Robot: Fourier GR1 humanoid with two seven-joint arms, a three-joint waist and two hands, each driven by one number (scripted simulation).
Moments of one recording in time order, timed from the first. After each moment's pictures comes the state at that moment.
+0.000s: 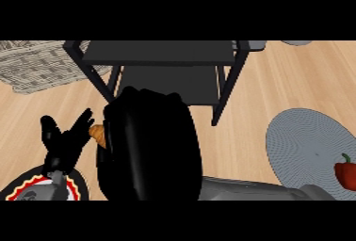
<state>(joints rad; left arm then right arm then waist) -0.06 0.21 0.01 -1.39 0.16 0.03 0.31 -0.98 -0.02 0.72 -1.78 0.83 -0.05 1.21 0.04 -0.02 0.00</state>
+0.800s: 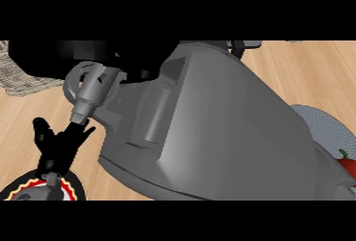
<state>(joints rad) -0.05 0.22 0.04 -1.39 0.16 0.02 0.30 -1.46 -0.01 0.33 -1.41 0.72 0.00 1.19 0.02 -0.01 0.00</state>
